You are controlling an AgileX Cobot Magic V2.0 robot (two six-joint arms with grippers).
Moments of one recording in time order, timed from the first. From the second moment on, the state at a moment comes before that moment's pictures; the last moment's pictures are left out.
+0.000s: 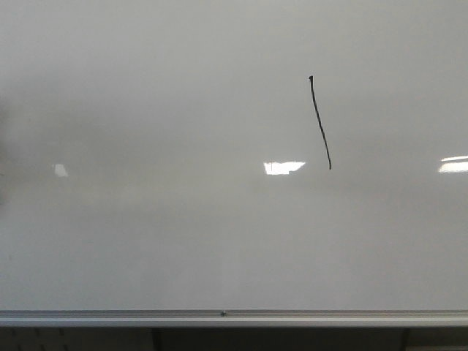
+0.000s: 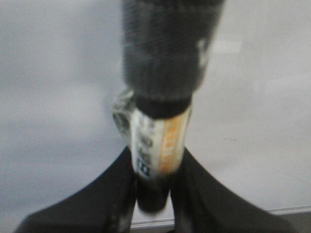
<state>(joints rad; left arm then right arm) 0.15 1.72 -0.98 -0.62 0.46 0.71 0.15 0.37 -0.42 0.99 0.50 -0.86</state>
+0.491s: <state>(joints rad) 0.19 1.59 -0.98 -0.35 0.53 0.55 0.15 0.37 -0.41 0.99 0.47 -0.86</state>
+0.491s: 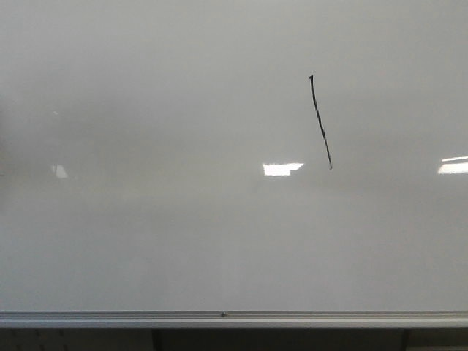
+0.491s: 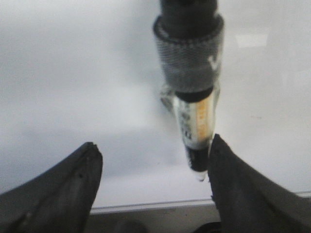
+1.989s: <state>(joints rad) 0.06 0.11 -0.42 -0.39 0.56 0.50 0.15 0.37 -0.41 1.00 0.48 -0.86</state>
